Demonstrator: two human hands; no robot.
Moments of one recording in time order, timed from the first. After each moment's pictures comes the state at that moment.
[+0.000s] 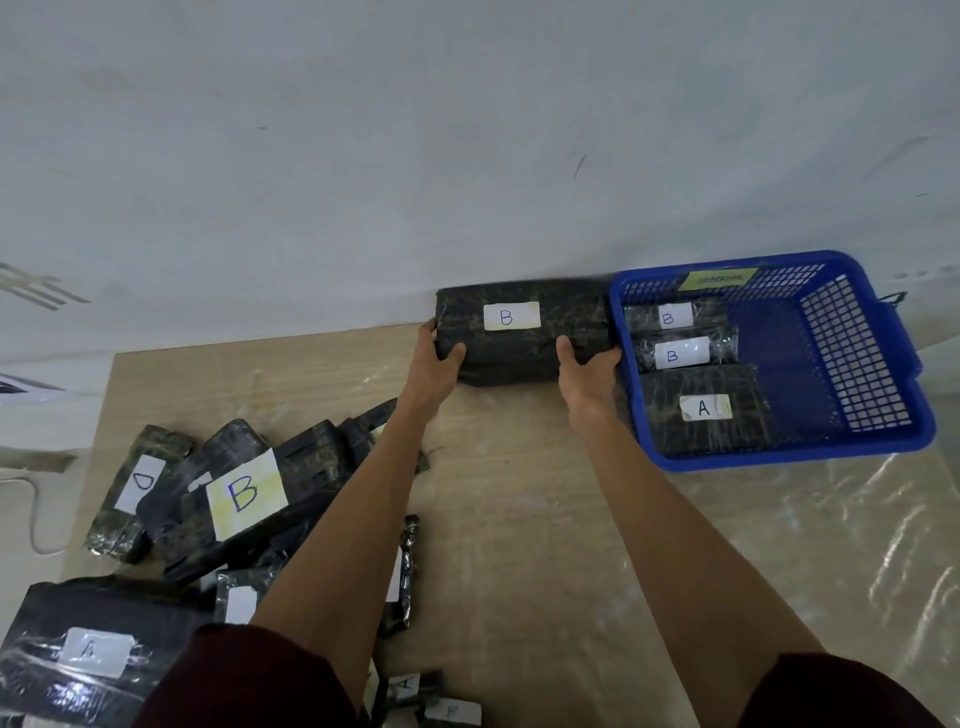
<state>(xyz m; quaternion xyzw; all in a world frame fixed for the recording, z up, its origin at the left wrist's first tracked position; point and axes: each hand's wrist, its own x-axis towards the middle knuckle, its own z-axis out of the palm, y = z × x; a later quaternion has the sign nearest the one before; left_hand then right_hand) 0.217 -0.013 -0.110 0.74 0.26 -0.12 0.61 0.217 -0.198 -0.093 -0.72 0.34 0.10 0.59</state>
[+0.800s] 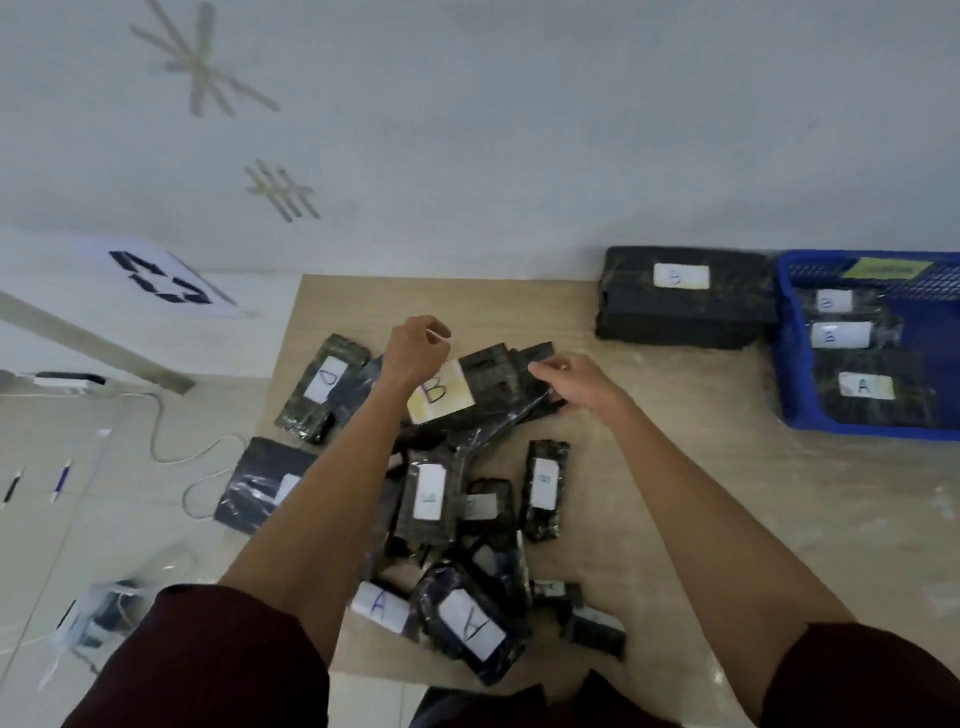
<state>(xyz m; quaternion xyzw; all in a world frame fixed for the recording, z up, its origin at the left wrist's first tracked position) 0.079 0.209 -0.058 0.90 0.23 -0.09 0.37 0.116 -0.021 -0.085 -0.81 0.06 0.37 0.45</state>
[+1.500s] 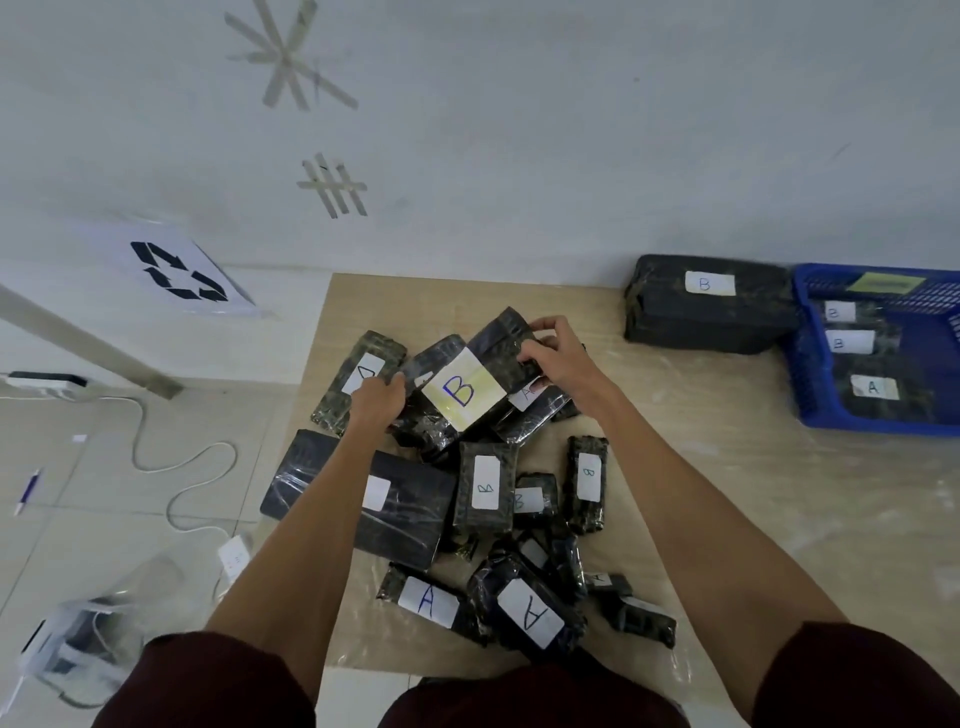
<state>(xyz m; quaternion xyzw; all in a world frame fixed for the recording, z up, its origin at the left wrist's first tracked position) 0.000 0.302 -0.096 0.81 0.40 -0.16 0.39 0.082 0.063 -0.049 -0.75 0.03 0.29 0.59</state>
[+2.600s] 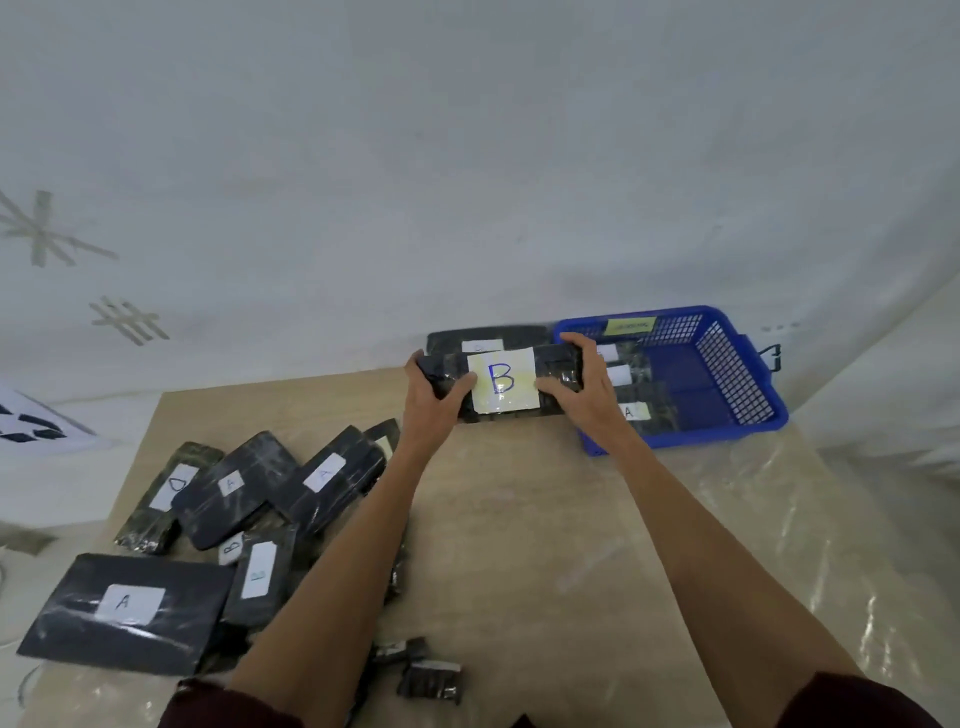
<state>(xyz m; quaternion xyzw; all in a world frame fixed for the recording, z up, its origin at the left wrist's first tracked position) 0.086 -0.052 -0.008 0.79 0.15 0.01 0.60 0.106 -0.274 0.002 -0.83 -0.01 0.03 0.55</state>
